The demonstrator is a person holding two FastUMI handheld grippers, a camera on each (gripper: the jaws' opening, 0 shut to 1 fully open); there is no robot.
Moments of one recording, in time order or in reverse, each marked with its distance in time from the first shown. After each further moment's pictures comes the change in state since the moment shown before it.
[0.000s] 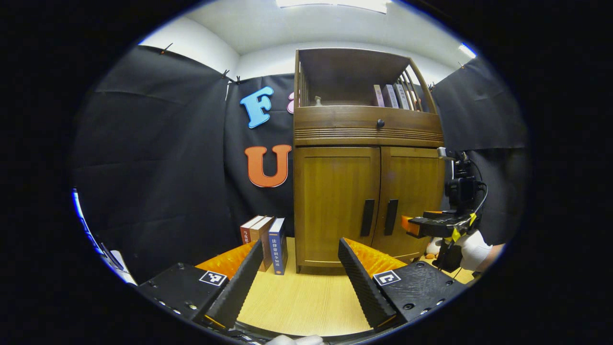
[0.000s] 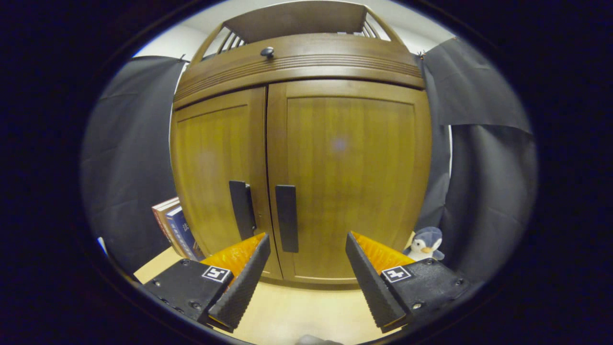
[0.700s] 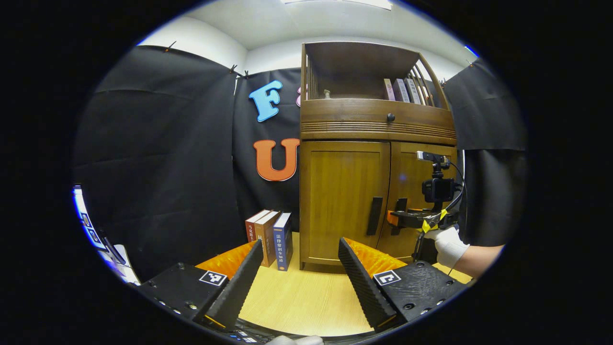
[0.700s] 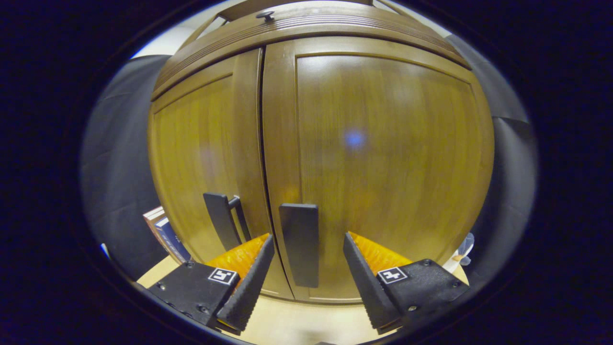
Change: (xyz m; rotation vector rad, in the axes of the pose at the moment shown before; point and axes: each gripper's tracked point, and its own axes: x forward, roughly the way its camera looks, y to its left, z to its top) left arm 0.009 -0.007 -0.004 -0.022 0.038 0.058; right arm 0.090 0.021 0.010 0.014 0.048 0.041
